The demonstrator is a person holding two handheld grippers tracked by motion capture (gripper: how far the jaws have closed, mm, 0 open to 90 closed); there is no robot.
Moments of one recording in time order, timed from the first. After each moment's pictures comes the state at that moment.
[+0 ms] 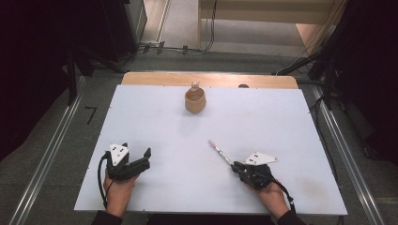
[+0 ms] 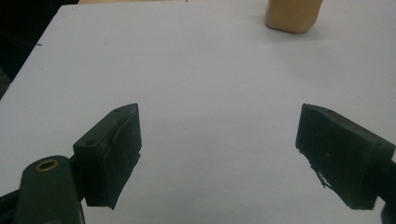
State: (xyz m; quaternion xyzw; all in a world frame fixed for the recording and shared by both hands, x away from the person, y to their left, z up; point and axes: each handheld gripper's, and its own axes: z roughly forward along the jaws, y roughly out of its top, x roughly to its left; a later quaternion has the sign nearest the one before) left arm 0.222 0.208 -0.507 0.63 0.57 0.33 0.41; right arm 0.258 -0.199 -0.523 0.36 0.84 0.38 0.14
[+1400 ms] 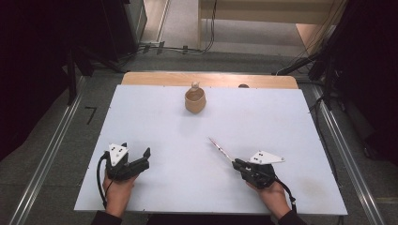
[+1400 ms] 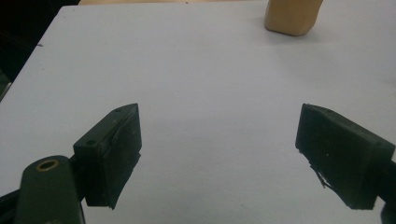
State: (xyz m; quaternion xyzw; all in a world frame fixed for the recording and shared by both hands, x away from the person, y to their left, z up) left arm 0.222 0.210 -0.506 0.63 0.57 0.33 0.41; right arm 0.256 -0.205 -0.512 0.37 0.82 0.42 0.14
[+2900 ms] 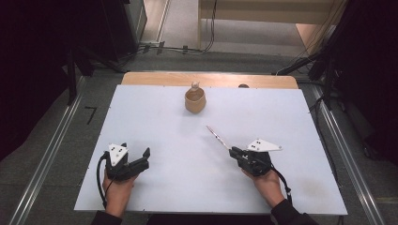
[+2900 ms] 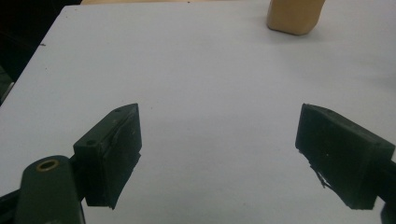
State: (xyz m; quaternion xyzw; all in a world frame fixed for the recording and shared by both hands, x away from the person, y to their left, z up) left arm 0.221 0.210 -0.507 0.63 0.57 0.33 0.41; right arm 0.282 -0.192 -0.496 0.38 0.80 0.44 0.15
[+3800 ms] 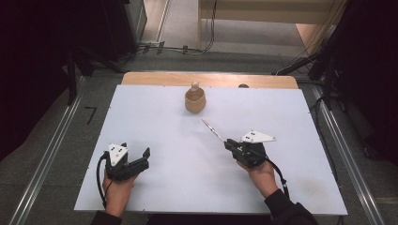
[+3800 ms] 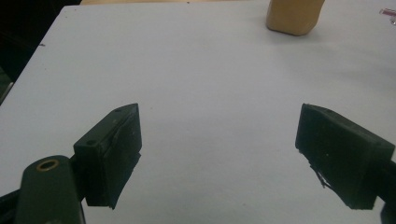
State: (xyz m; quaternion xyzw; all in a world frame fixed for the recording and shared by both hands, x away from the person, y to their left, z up) left arm 0.222 0.211 -0.507 0.63 0.57 0.33 0.41; right arm 0.300 -0.175 -0.482 0.37 0.80 0.45 0.16
